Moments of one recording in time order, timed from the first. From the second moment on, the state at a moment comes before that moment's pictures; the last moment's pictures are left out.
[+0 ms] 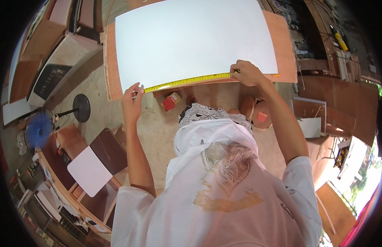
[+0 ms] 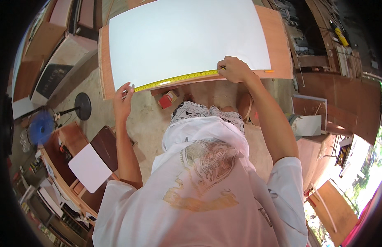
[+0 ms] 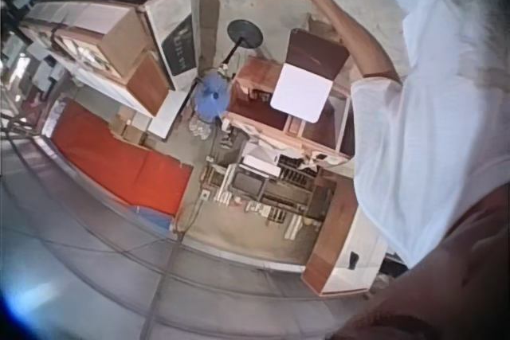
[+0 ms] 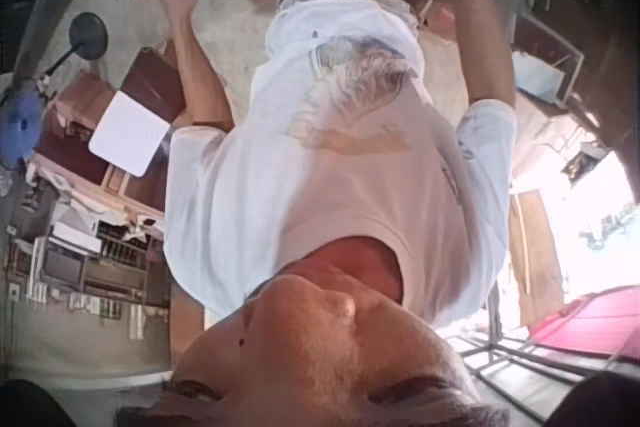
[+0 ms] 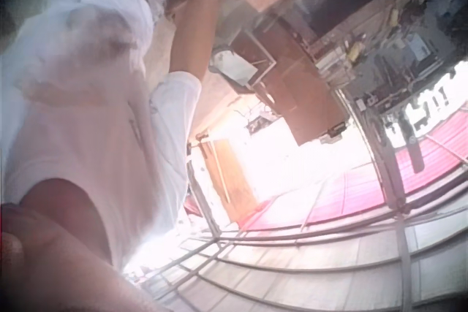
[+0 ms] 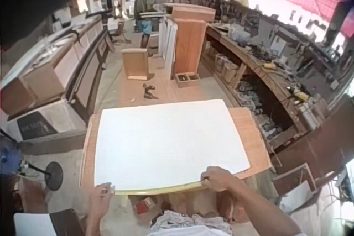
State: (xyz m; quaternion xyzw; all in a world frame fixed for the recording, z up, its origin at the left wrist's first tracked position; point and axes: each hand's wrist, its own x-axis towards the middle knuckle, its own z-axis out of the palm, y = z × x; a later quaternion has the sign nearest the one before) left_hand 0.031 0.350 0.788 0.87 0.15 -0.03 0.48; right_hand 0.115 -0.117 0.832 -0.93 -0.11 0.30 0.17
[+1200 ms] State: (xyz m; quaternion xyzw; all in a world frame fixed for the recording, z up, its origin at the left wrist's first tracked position) left_hand 0.055 0.443 0.753 0.87 0.10 -0.06 0.48; right_hand 0.134 -0.038 0.800 -0.94 -0.11 0.29 0.16
